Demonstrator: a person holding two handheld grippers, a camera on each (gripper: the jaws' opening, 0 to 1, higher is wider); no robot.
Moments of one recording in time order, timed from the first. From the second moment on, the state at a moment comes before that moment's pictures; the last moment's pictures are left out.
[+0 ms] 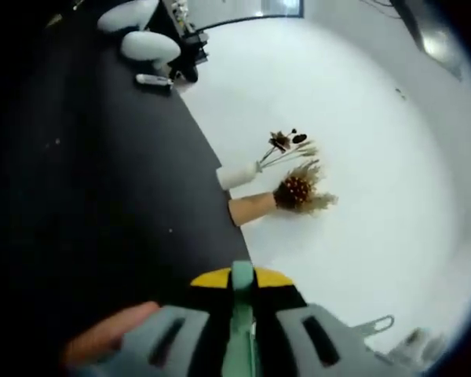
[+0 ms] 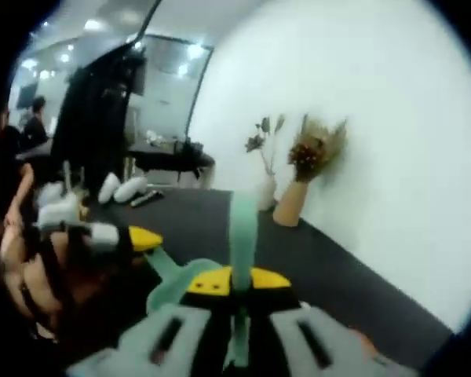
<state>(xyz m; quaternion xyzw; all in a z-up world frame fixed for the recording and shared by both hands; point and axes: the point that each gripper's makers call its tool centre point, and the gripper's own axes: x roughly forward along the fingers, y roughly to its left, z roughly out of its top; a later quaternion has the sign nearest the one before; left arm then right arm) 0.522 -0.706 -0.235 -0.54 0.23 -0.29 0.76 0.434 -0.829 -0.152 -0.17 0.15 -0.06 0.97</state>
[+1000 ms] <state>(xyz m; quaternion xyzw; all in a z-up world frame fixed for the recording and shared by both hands) 0.527 -0.711 -0.237 -0.55 0.22 -0.27 0.75 0.432 -0.900 -0.142 -0.33 0.11 -0.19 0.92</state>
